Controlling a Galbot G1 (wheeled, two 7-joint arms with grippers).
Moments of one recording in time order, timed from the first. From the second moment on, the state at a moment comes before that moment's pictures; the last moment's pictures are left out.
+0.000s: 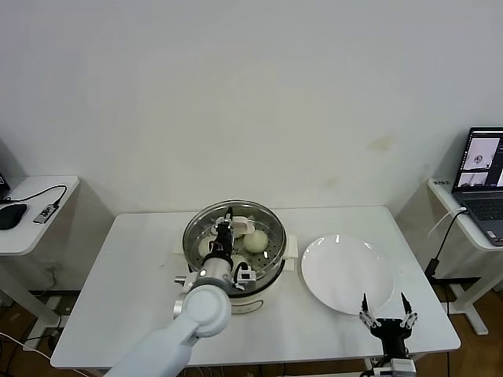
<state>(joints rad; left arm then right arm) 0.80 -1.16 0.19 -1.87 1.22 0.70 0.31 -1.62 1.58 0.75 1.90 -0.16 0.12 0.02</state>
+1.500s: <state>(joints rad) 0.84 -1.21 0.16 -1.83 1.26 0.68 0.30 -1.63 1.58 0.73 1.88 -0.20 0.12 0.02</state>
